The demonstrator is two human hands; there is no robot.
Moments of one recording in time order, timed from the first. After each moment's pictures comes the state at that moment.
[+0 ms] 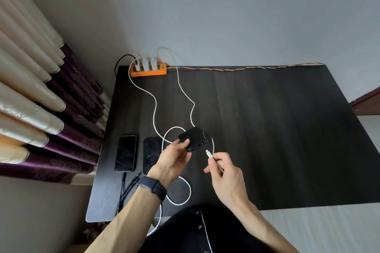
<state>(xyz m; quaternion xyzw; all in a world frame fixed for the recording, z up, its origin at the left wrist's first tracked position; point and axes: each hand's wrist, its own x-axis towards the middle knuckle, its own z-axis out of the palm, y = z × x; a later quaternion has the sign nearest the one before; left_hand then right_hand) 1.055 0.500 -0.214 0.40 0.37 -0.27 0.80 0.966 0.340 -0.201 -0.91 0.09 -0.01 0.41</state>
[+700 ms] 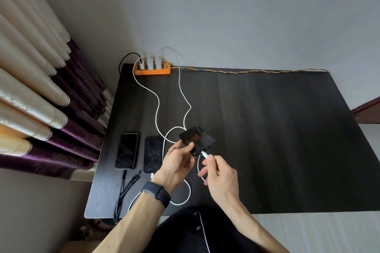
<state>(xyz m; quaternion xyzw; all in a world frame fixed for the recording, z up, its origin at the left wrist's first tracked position) 1.038 0.496 -0.207 0.37 0.37 -0.25 0.81 0.973 0.366 -0.187 -0.87 0.17 0.05 0.47</state>
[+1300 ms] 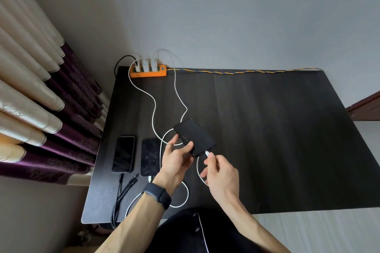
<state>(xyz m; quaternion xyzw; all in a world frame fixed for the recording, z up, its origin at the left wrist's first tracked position) 1.041 0.483 -0.198 0.41 0.34 -0.19 0.82 0.981 0.363 -0.181 -0.87 0.23 0.04 0.43</state>
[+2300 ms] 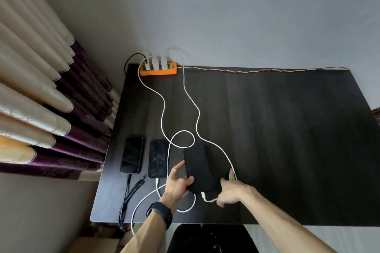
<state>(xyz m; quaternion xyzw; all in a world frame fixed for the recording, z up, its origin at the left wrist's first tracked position) 1.009 0.502 -0.277 0.52 0.38 -0.25 0.72 1.028 0.315 -0.262 -0.82 0.07 0.57 0.09</state>
